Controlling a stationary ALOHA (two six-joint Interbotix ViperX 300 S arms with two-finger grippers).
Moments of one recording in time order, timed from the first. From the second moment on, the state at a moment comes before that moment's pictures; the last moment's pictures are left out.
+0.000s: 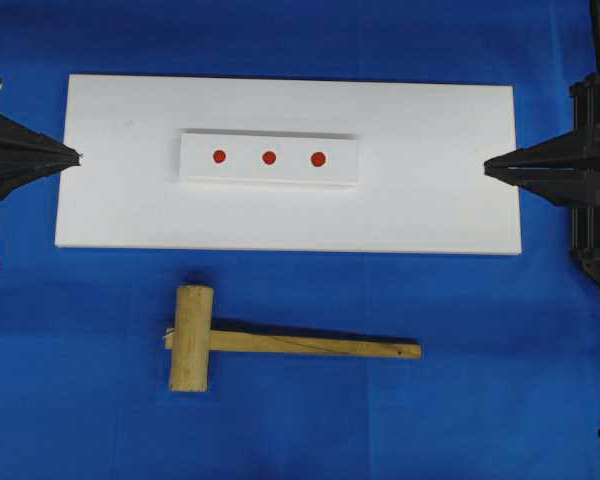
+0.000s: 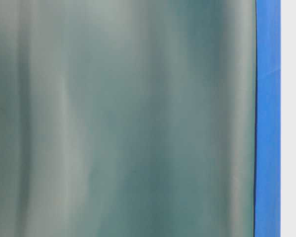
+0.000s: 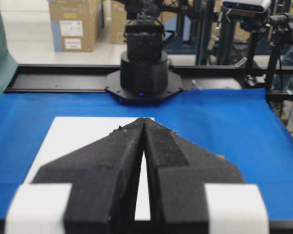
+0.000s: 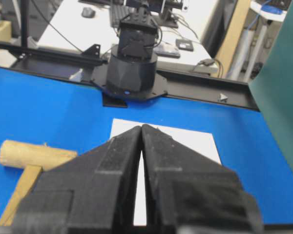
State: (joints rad) left arm 0.00 -0.96 1.18 0.00 -0.29 0.00; right arm 0.00 -0.96 1.19 0.00 -0.29 0.00
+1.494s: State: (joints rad) left arm 0.00 -0.95 1.19 -0.02 -0.26 -0.01; right arm 0.32 0.12 0.67 0.31 -0.38 0.20
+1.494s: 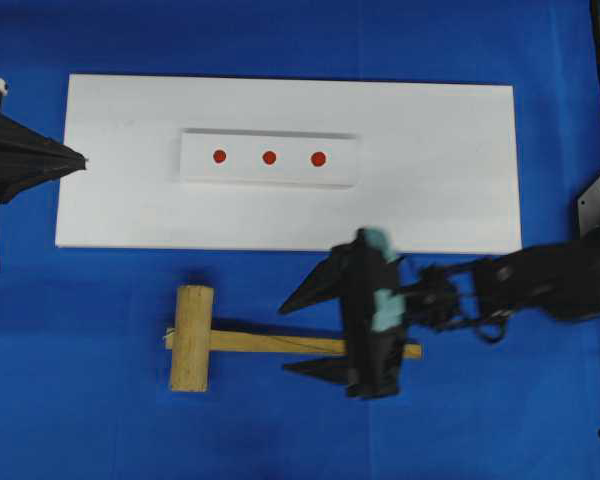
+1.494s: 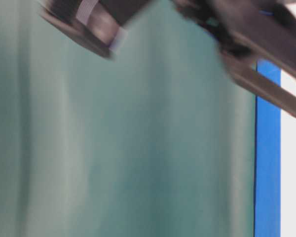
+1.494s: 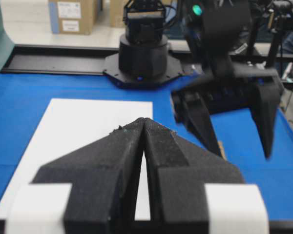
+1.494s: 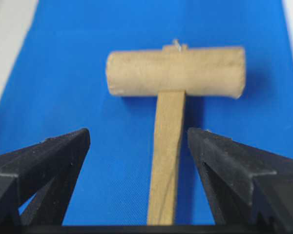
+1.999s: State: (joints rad) left arm 0.00 -0.95 1.21 -0.02 -0.26 -0.01; right arm 0.33 0.38 0.57 0.47 -0.41 0.14
